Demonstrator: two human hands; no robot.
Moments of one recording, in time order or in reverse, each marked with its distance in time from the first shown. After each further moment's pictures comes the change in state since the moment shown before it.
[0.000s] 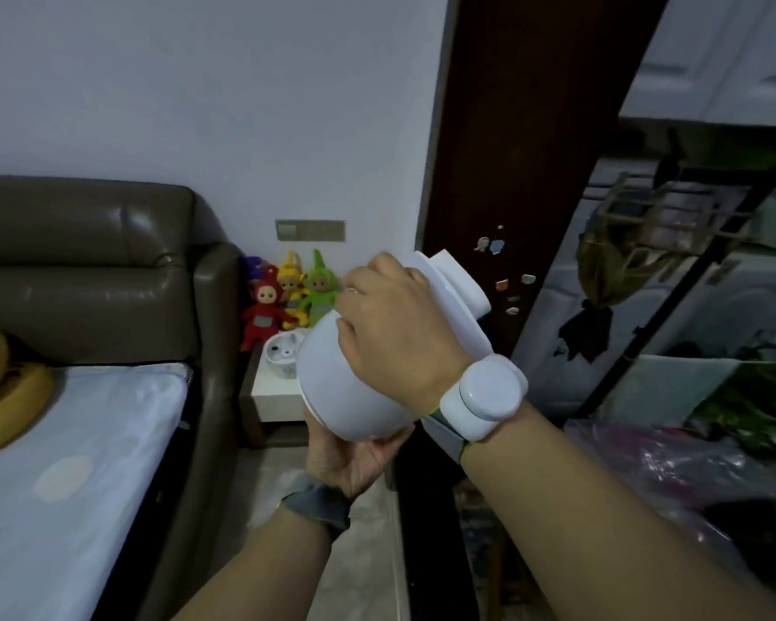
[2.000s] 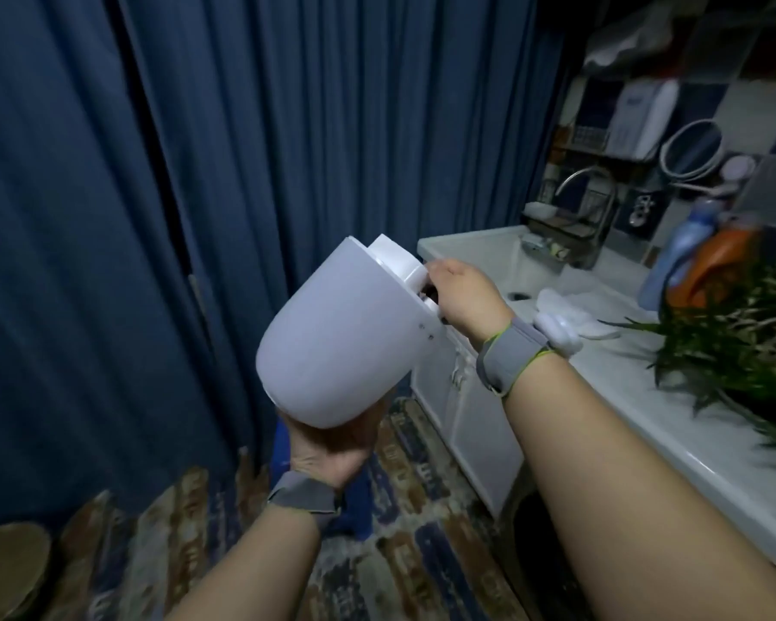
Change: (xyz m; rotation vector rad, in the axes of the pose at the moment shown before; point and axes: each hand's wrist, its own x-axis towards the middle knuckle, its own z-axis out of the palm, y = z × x) left_hand -0.327 -1.269 0.257 0.344 -0.493 -1.828; right_hand -1.171 0.405 -0.587 -0.259 0.970 2.094
